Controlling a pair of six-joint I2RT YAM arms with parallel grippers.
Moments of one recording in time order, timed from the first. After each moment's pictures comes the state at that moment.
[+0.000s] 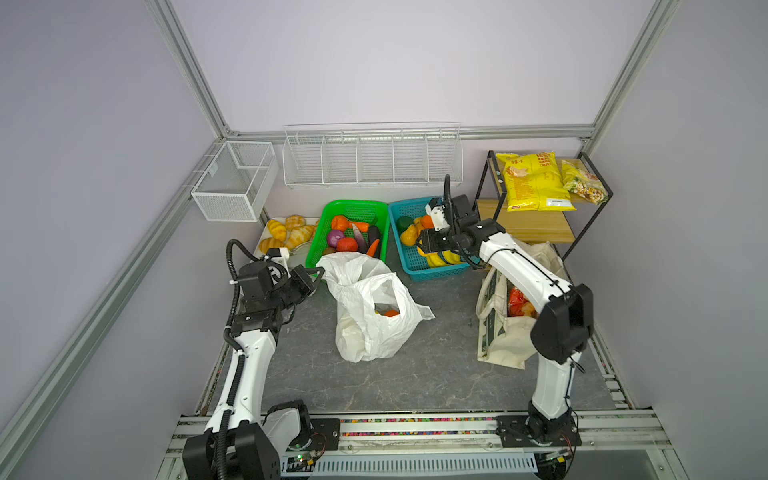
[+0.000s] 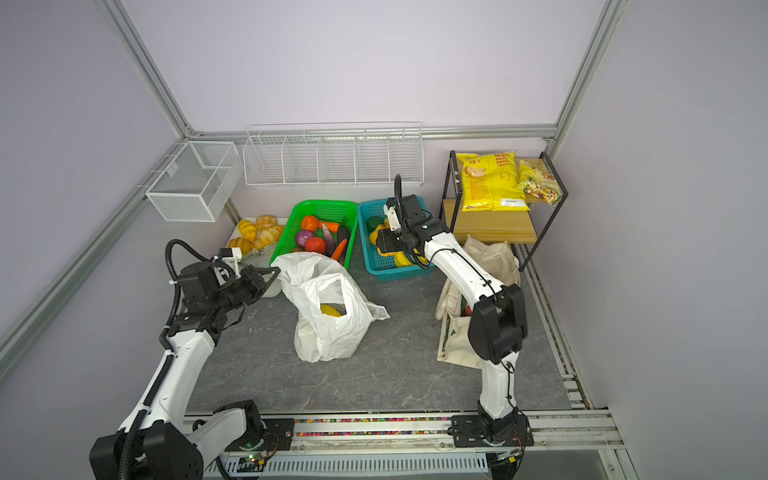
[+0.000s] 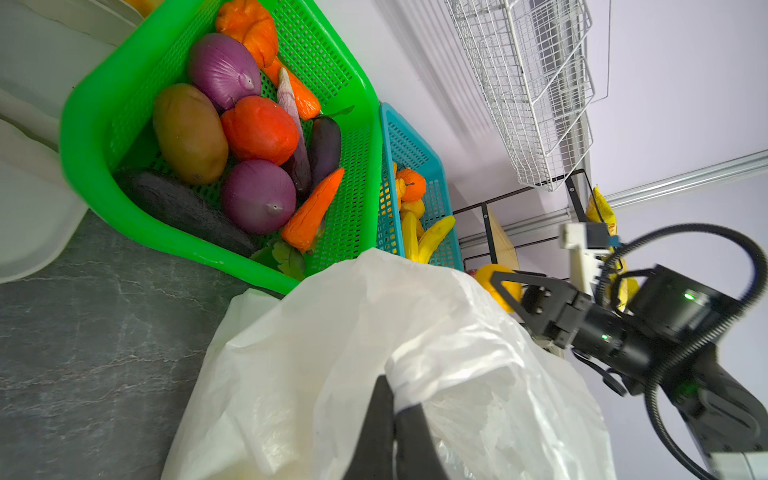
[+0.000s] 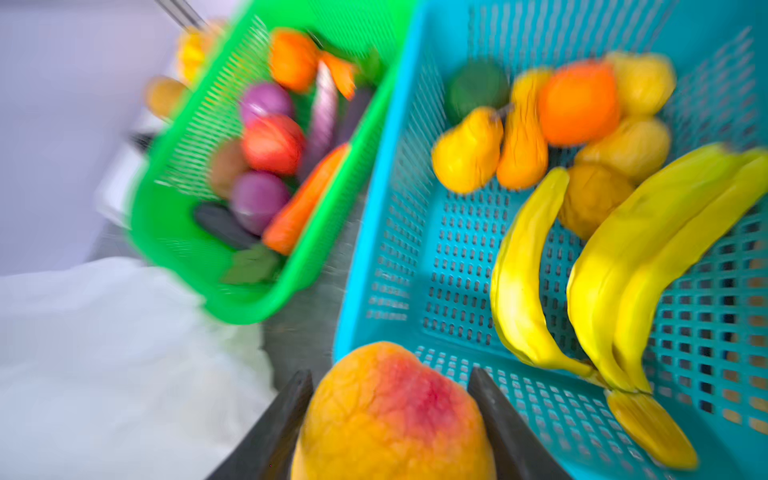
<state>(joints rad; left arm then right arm) 0.14 1.06 0.77 -0.13 0.76 -0.75 0.50 1.83 1.74 -0.62 -0.19 0.25</state>
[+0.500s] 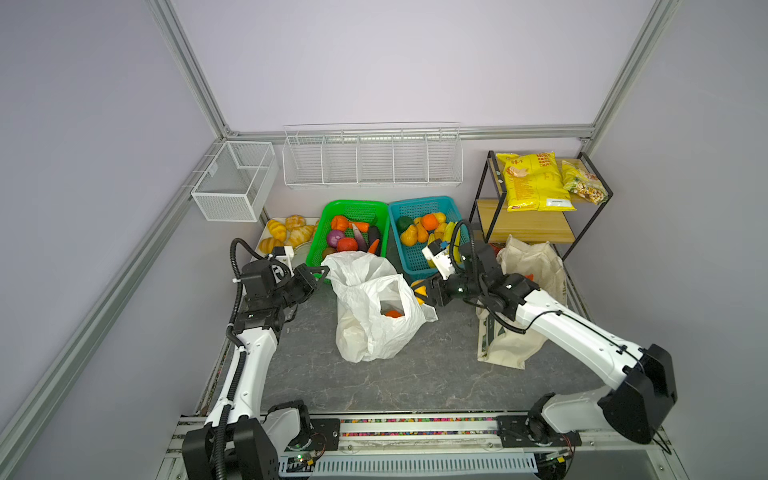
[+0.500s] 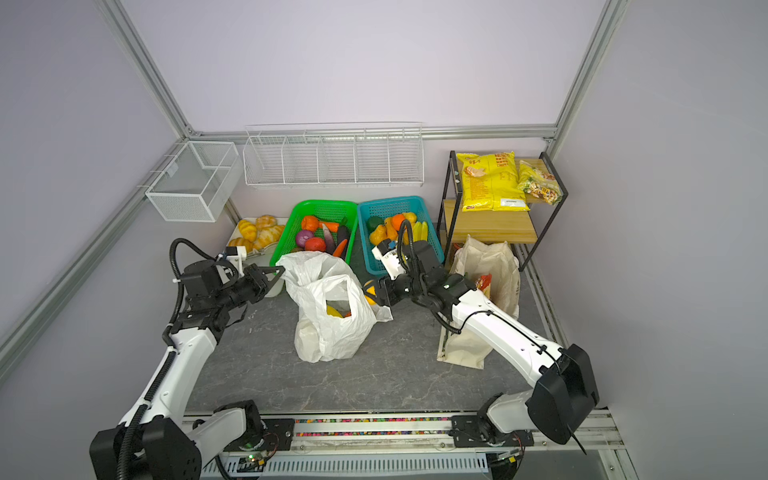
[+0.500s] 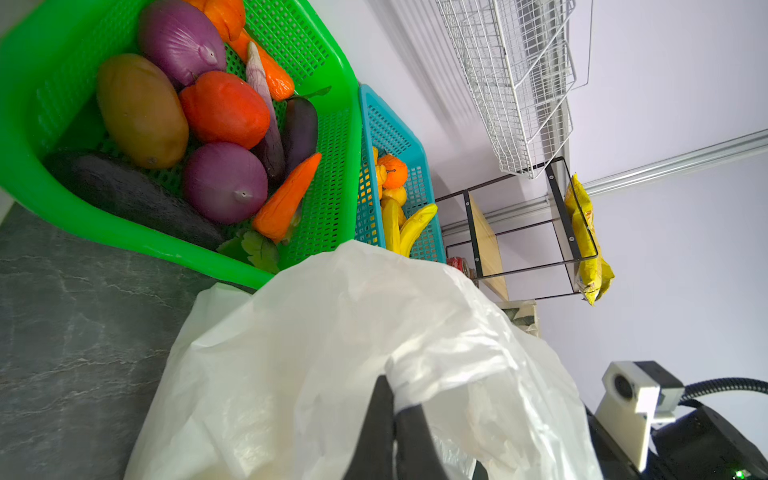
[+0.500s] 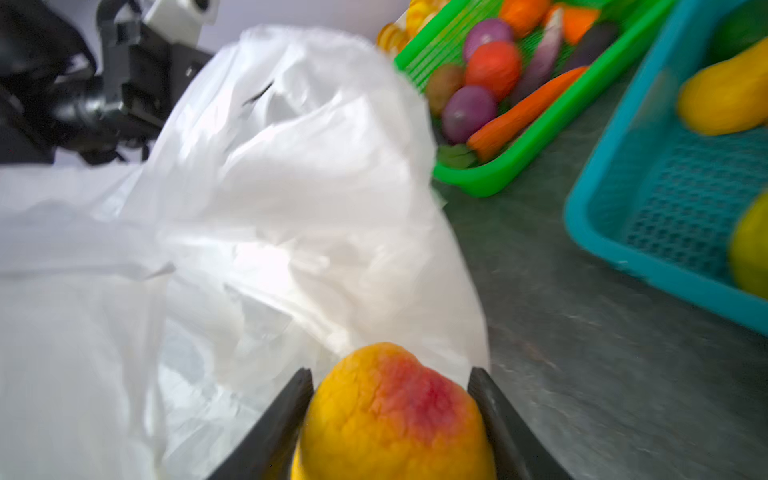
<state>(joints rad) 0.11 1.08 0.77 -0.10 0.79 -0.79 0.70 1.40 1.14 -0.37 -0.49 0.23</state>
